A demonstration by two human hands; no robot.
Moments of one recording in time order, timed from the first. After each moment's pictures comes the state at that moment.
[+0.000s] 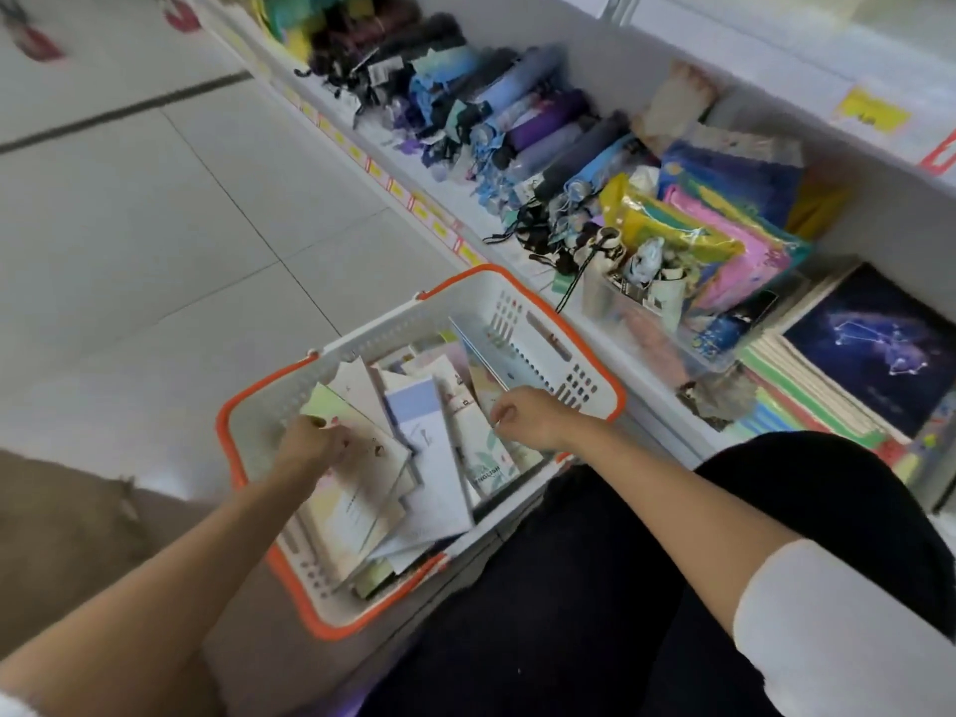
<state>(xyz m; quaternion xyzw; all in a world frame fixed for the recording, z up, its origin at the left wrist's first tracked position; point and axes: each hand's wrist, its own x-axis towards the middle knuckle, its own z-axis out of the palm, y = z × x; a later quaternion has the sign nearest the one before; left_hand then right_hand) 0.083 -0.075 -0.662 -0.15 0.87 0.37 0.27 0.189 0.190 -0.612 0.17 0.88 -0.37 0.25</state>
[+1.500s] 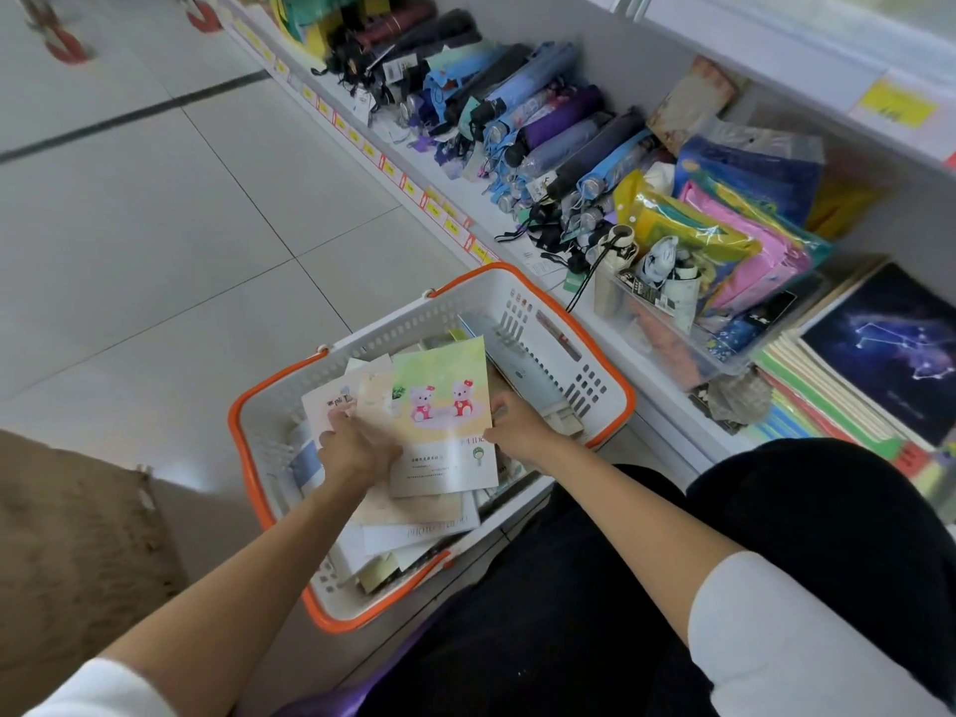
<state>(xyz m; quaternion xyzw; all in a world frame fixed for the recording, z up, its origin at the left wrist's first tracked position) 0.115 -0.042 -0.678 -0.13 0.91 0.31 0.24 0.185 0.160 -0.646 0.29 0.79 -0.50 0.20</state>
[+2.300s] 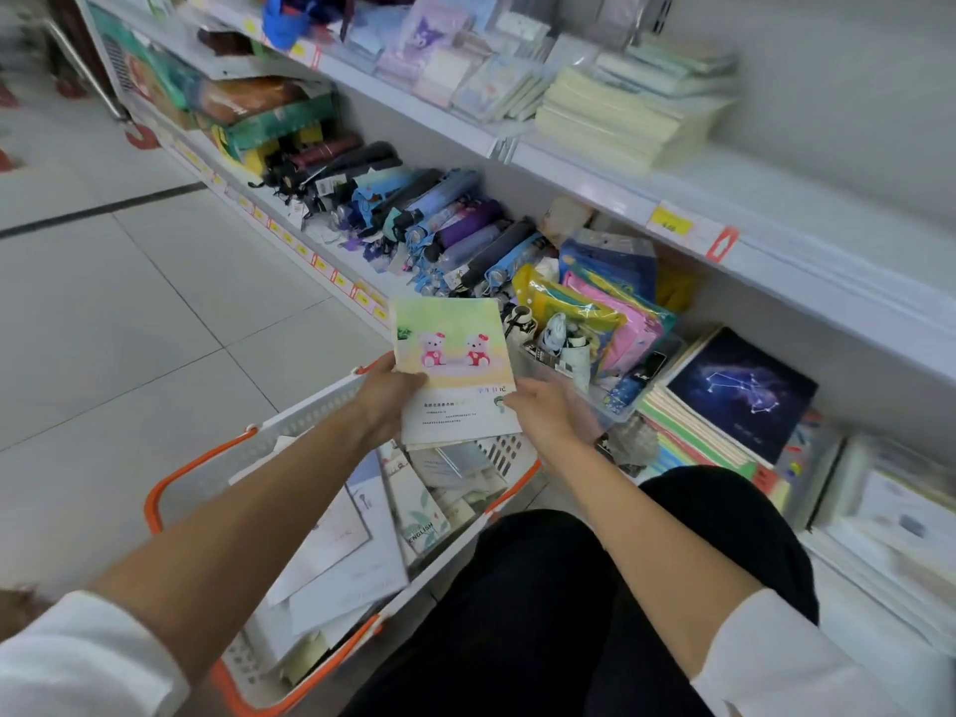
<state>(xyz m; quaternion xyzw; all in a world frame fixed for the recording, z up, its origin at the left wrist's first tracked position) 0.099 0.091 -0.536 0.04 0.62 0.70 0.36 0.225 0.236 -0.532 0.35 0.70 -0.62 -0.10</state>
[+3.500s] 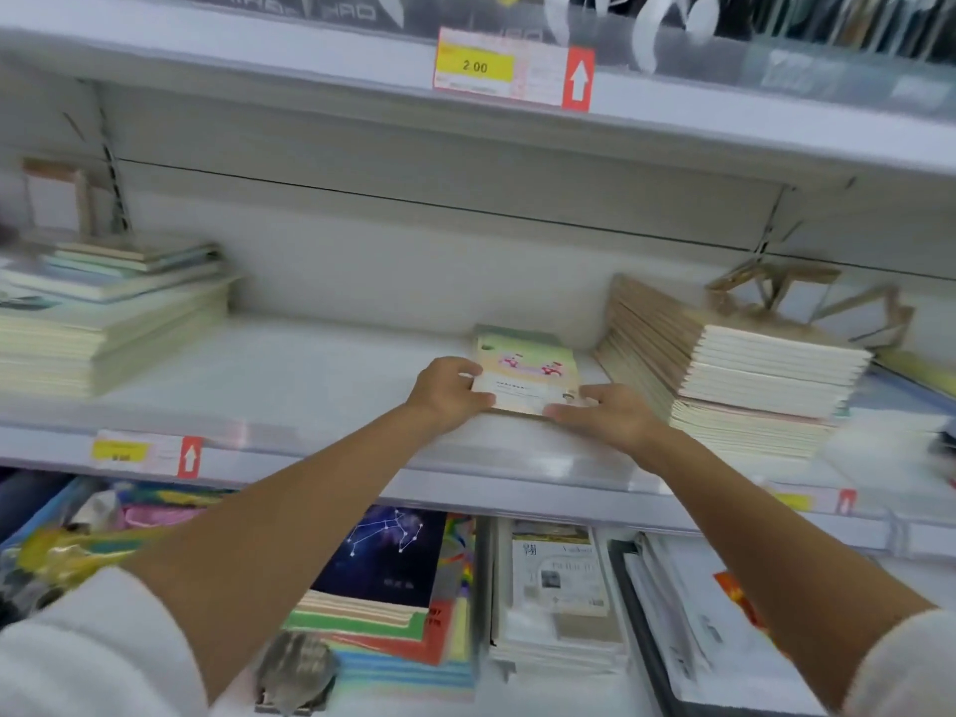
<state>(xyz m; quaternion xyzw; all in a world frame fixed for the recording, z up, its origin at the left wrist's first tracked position) 0.367 0.562 -0.350 0.54 0.62 0.45 0.34 0.582 0.583 -0.330 0.57 0.70 -0.33 -0.29</state>
